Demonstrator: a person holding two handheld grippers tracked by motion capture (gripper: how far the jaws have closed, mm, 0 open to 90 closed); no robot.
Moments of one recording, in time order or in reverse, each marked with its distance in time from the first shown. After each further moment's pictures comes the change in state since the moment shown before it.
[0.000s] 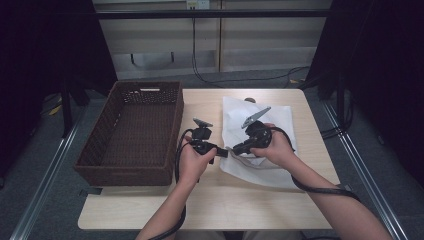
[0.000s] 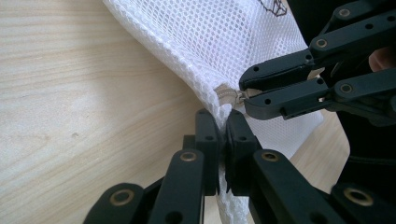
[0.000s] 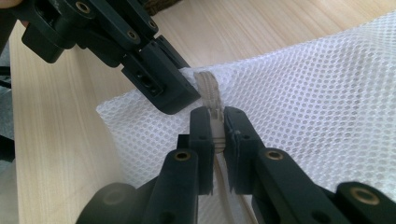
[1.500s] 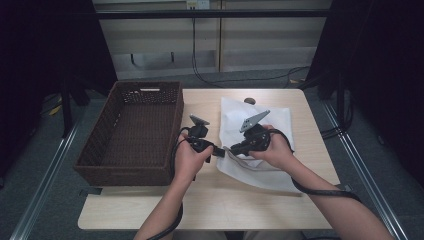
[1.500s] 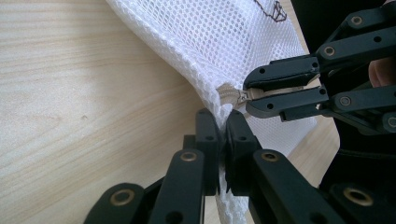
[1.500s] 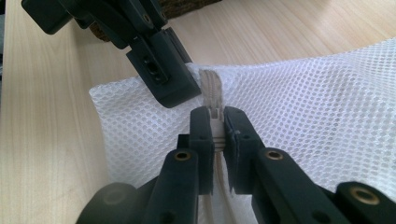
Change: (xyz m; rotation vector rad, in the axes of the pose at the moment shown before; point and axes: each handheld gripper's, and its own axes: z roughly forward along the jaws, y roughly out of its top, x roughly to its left) left arm 0.002 0.004 -0.013 0.047 -0.009 -0.054; right arm 0.012 0.001 0.000 -0.056 -0.036 -0.129
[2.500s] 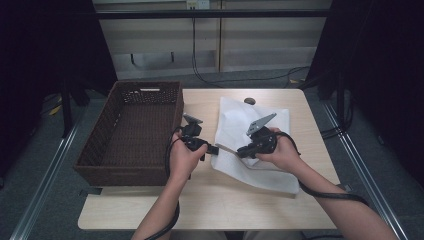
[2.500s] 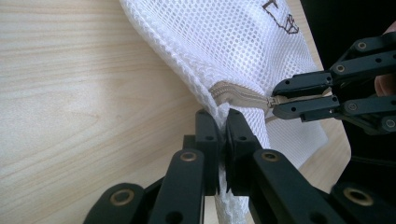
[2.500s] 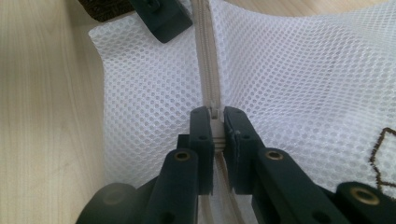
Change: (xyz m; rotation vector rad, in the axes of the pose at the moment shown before) left arm 0.011 0.000 -0.012 -0.036 0.047 -0.021; right arm -0.006 -0.019 -0.007 0.023 0.006 0.022
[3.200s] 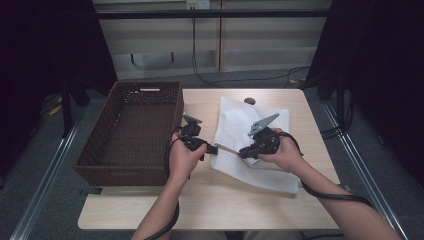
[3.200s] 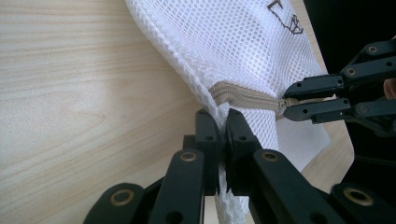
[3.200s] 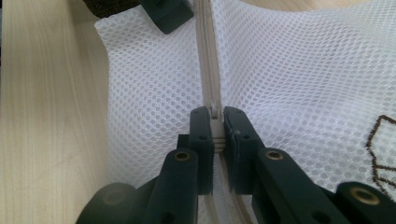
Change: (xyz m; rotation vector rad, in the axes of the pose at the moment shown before) left arm 0.001 0.000 -0.001 -0.005 0.013 -0.003; right arm 0.000 -0.003 -0.006 0.007 -0.002 -0.003
